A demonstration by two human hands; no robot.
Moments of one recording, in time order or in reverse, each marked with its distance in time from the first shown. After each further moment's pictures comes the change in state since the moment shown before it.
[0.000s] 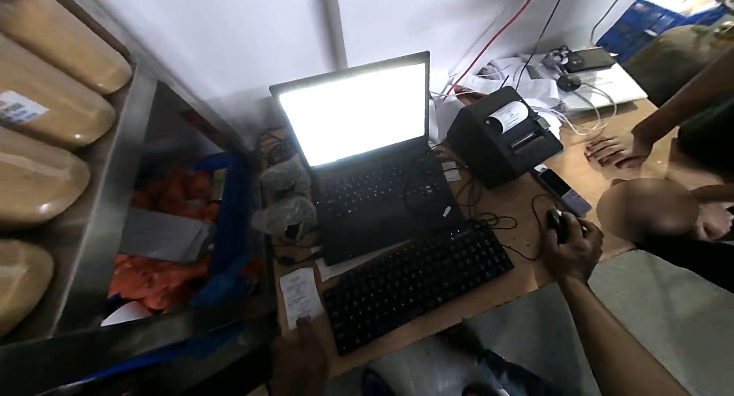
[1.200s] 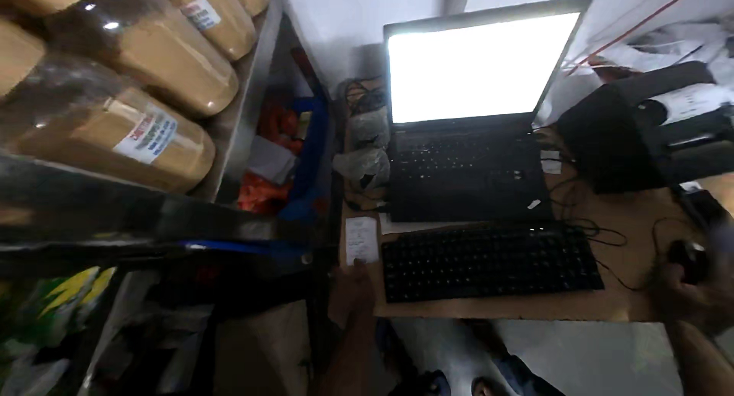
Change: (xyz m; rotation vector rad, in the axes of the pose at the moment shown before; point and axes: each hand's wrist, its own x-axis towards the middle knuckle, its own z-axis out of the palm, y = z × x) left_hand 0.001 0.015 -0.006 0.013 -0.062 -0.097; right_hand -0.003 0.001 -0.002 0.090 -0.075 -0.033
